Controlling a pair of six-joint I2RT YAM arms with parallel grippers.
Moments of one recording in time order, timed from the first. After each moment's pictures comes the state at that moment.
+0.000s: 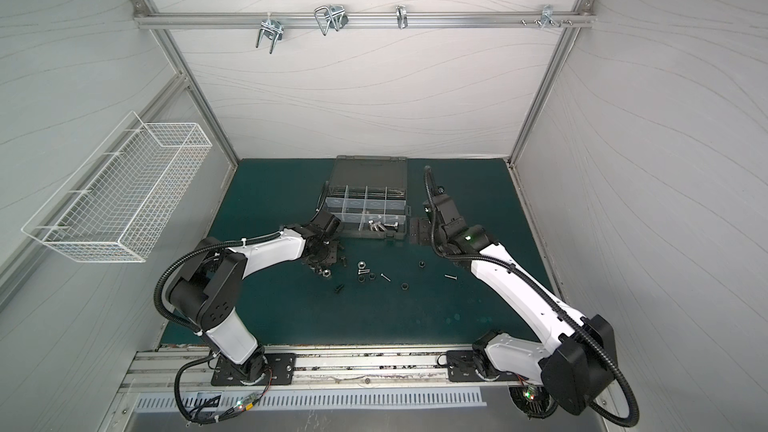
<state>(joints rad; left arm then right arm) -0.48 1.70 0.94 -0.53 -0.14 -0.53 0.60 1.18 1.00 -0.61 0.21 0.38</state>
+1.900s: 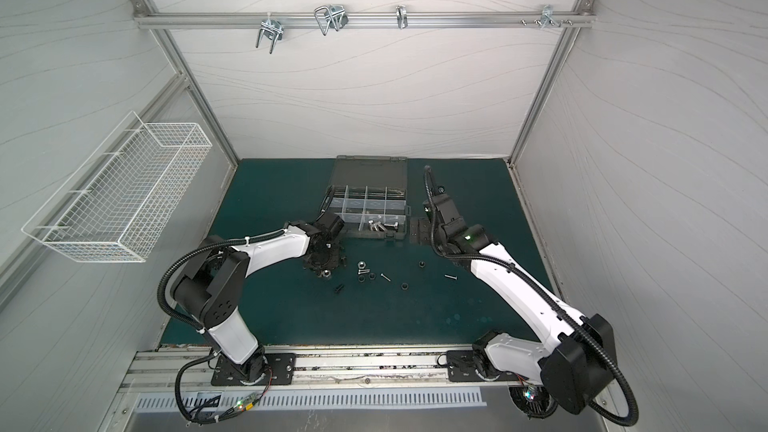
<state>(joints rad) -0.53 1.72 1.00 -0.70 -0.10 -0.61 0.60 1.18 1.00 -0.61 0.23 0.38</state>
